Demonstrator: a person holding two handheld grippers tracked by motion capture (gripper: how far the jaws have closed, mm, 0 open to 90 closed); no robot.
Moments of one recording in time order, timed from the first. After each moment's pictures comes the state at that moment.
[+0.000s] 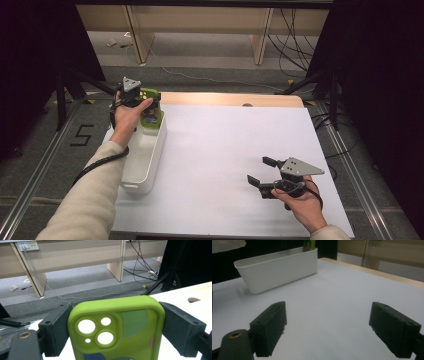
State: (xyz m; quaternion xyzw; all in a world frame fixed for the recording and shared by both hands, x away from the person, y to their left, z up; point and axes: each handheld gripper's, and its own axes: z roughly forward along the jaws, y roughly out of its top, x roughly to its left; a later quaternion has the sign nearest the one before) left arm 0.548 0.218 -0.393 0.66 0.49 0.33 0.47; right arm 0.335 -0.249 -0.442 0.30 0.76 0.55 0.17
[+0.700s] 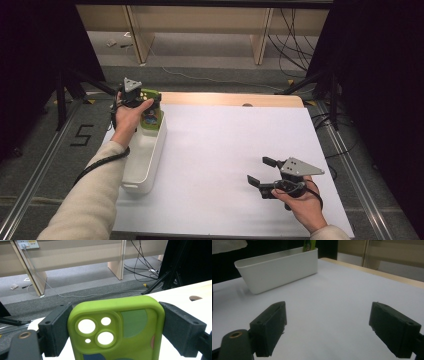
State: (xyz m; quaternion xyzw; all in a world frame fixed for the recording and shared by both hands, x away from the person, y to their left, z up) left arm 0.549 0.218 -0.397 0.67 0.49 0.33 0.46; right arm 0.334 -0.249 -0.442 0.30 0.76 0.55 0.17
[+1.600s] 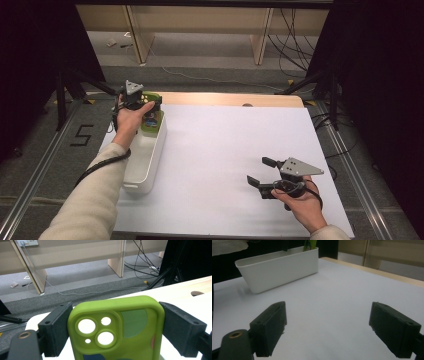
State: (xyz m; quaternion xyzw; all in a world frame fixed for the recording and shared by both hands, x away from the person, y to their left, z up) left arm 0.548 0.216 -0.406 0.67 0.49 0.32 0.45; right arm 0.334 -0.248 -0.442 0.30 0.76 0.55 0.17
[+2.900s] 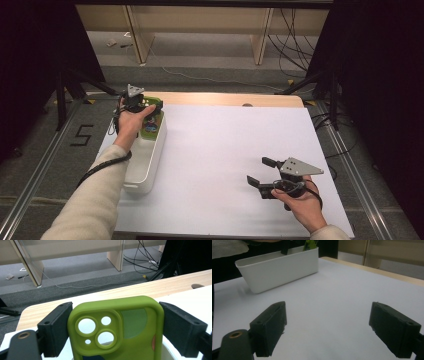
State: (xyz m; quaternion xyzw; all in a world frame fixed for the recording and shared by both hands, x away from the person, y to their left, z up) left arm 0.549 0.216 -0.419 0.68 0.50 0.30 0.44; right arm 0.335 -0.249 -0.443 0.30 0.76 0.55 0.17
